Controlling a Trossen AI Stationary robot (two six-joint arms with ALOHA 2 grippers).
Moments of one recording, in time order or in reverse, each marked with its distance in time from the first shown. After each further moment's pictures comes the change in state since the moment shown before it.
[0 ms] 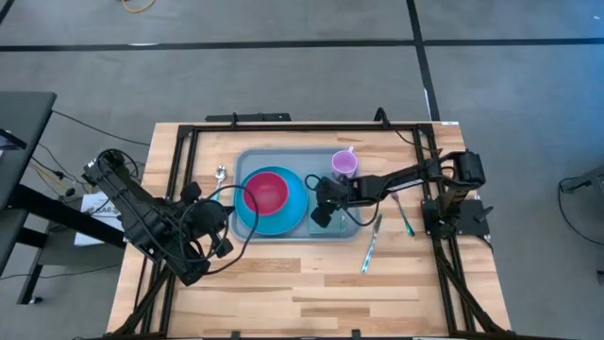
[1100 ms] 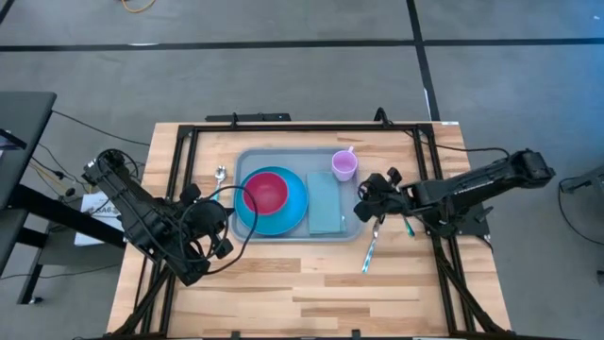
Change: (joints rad) left arm 0.000 0.001 0.001 -0.003 0.039 -0.051; right arm 0.169 -0.622 -0.395 -0.183 0.454 0.138
